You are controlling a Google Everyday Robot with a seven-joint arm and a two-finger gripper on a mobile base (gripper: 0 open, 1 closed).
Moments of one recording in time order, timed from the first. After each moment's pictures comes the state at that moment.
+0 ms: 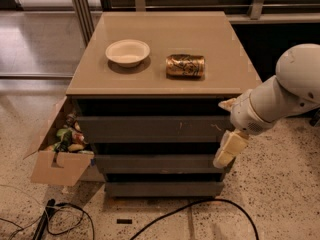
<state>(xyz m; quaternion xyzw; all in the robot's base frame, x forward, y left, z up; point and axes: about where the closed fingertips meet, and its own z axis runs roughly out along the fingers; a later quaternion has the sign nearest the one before) 0.495 -0.168 0.775 -0.60 0.76 0.10 0.23</state>
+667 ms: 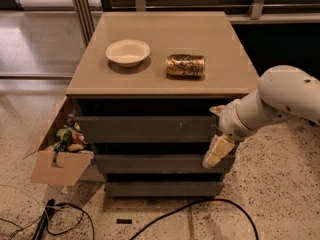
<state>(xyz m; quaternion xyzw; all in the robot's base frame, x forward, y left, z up) 0.523 -0.152 0.727 -0.60 0.75 0.10 0.25</state>
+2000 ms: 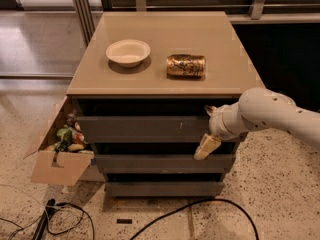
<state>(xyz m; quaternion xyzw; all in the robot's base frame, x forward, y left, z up) 0.596 -0.153 0.662 -0.59 0.74 0.04 0.31</state>
